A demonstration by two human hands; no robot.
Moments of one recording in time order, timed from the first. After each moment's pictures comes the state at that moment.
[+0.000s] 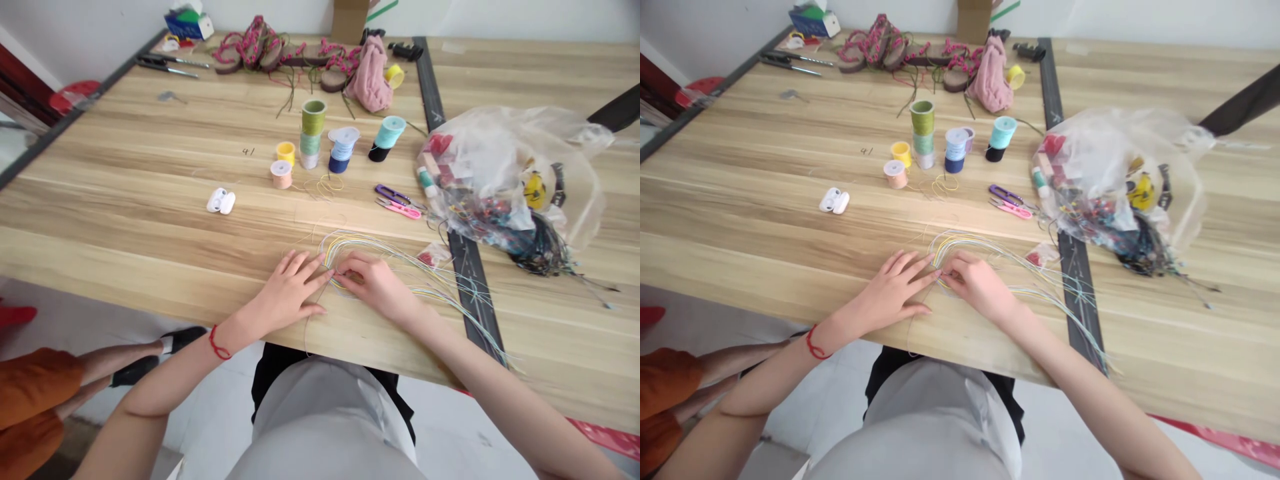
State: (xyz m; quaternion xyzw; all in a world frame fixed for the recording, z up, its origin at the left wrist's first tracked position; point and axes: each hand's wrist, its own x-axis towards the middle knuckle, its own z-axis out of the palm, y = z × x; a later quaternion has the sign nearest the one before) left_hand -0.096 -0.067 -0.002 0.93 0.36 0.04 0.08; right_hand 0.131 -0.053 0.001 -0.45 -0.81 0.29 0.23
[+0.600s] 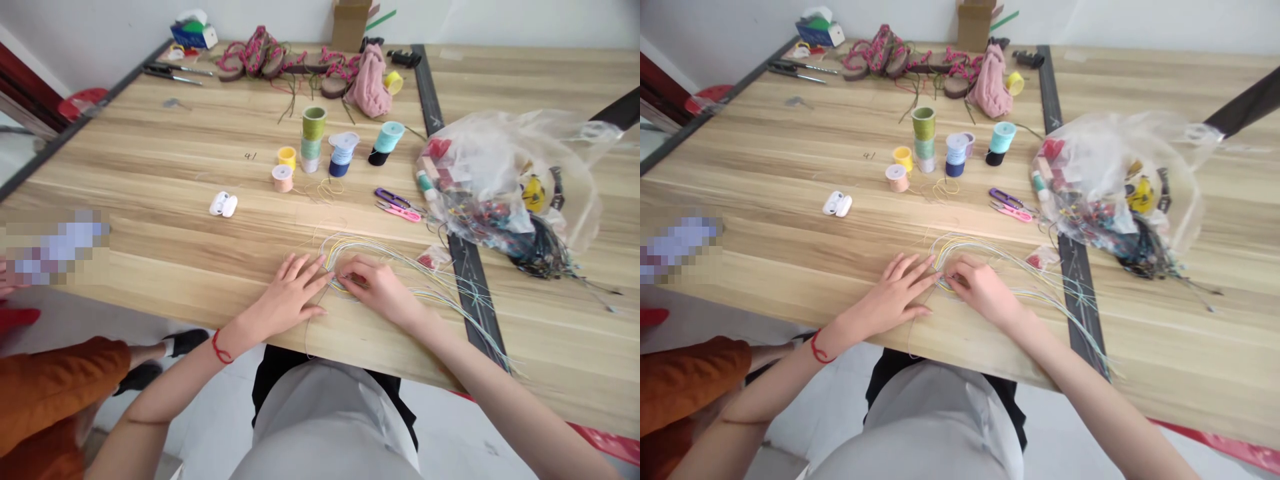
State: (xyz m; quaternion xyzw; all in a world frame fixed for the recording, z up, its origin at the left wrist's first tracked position) left_hand -0.096 -0.072 -0.007 0.93 0.37 0.04 0.08; right_hand 0.136 -0.056 -0.005 -0.44 -0.81 0.30 0.25
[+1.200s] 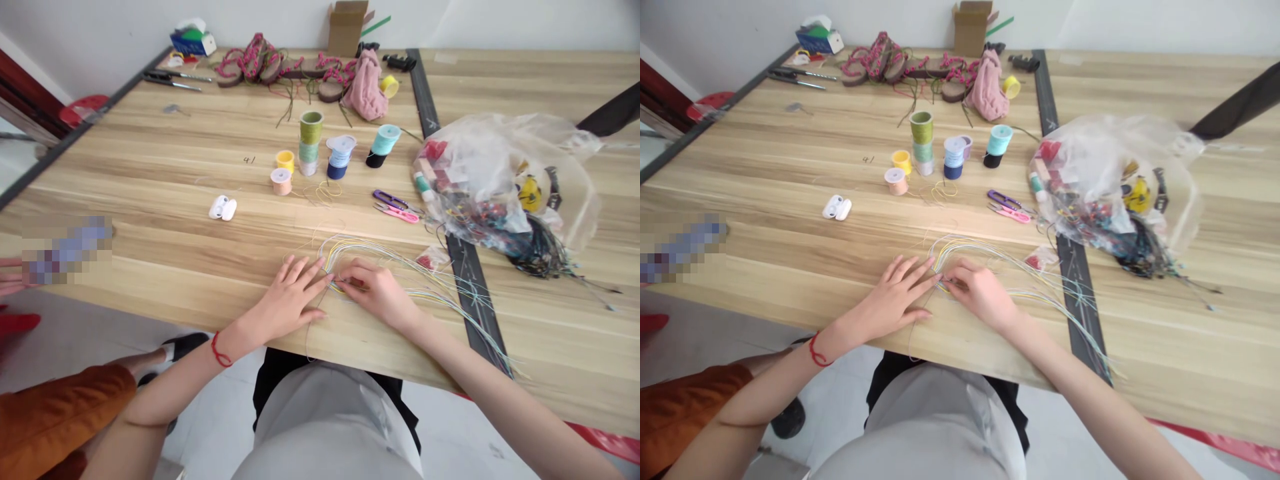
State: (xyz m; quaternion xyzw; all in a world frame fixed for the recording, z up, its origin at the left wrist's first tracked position) left_hand -0.096 -0.072 -0.004 0.93 0.37 0.03 0.07; right_hand 0.133 -0.061 -0.002 -0.45 -0.80 0.30 0.26
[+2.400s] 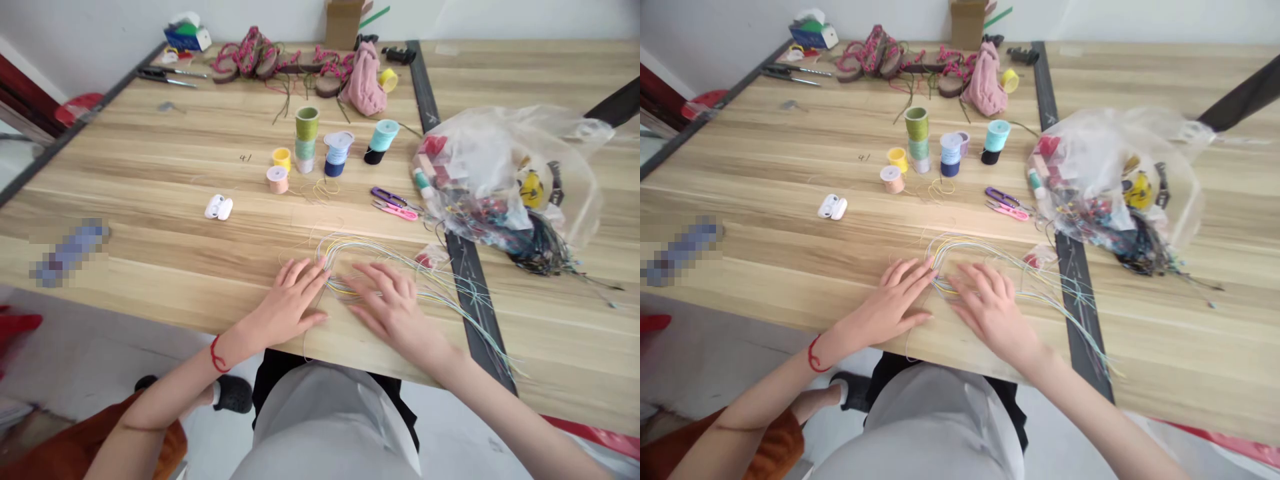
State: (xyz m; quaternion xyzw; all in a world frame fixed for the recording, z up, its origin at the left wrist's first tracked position) left_hand -0.091 -0.077 0.001 0.92 0.37 0.06 0.12; right_hand 0.156 -0.105 0.002 -0.46 -0.87 0.00 0.17
